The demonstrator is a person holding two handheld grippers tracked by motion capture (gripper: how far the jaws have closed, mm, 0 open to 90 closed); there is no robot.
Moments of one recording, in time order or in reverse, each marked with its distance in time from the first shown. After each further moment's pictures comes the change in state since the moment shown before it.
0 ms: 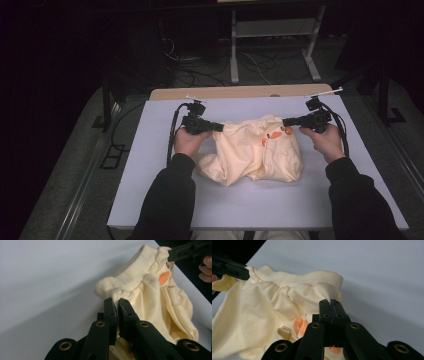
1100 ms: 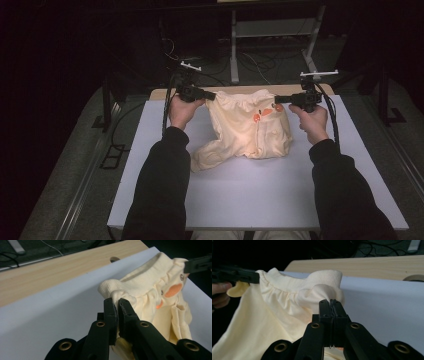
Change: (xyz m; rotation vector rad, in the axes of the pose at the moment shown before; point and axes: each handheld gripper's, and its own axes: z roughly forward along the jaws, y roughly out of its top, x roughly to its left) left arm 0.037 0.085 -0.016 -0.062 0.115 0.073; right arm 0.000 0.053 0.015 -0.166 0.026 0.102
